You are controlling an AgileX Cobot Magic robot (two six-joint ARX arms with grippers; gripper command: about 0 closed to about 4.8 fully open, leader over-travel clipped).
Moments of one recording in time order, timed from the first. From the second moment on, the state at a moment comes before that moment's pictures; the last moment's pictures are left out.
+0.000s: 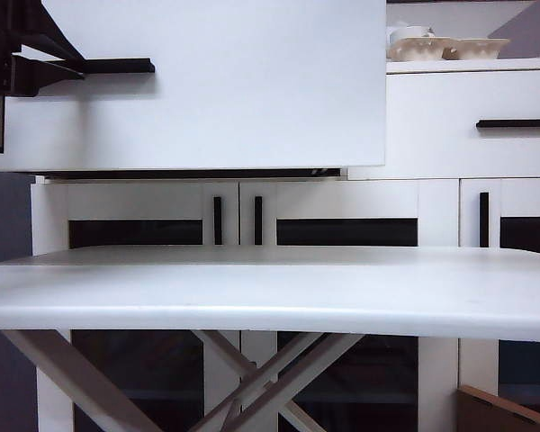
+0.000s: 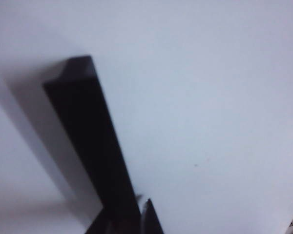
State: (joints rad) left arm -0.30 1.08 0.41 0.81 0.01 -1.40; right arm 0.39 0.79 0.88 -0.01 -0.13 0.05
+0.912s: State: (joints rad) left arm -0.29 0.99 0.42 0.76 0.15 -1.31; right arm 0.39 0.80 0.91 0.04 -0.13 0.05
